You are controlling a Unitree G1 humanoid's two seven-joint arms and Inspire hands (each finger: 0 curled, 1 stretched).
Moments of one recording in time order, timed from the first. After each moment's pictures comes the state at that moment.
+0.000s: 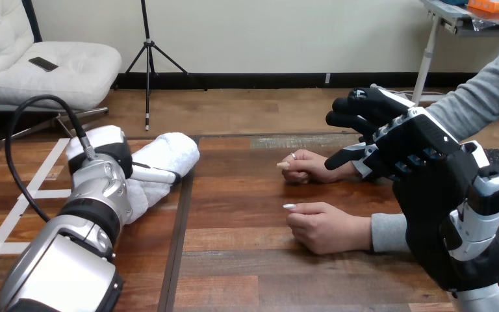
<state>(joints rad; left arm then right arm) -1.00 0.30 -0.45 1.37 0.64 0.29 0.00 0.26 -0.16 -0.05 -0.37 0.42 -0.38 0.48</state>
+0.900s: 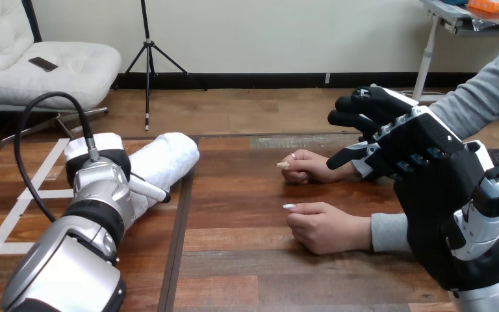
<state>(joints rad) -1.00 0.29 -0.55 1.37 0.72 0.34 -0.09 0.26 -0.16 -0.05 -0.37 0.43 -0.38 0.48</state>
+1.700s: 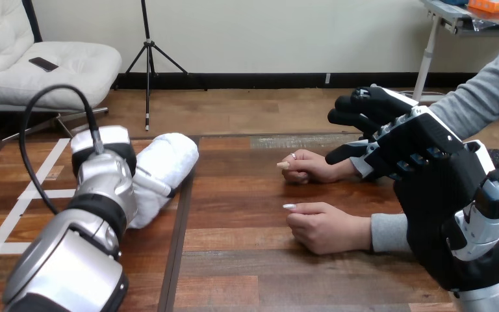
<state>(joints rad) -1.04 0.28 -0.55 1.37 0.72 0.30 -0.10 0.26 -0.16 -0.05 -0.38 0.43 -0.37 0.49</state>
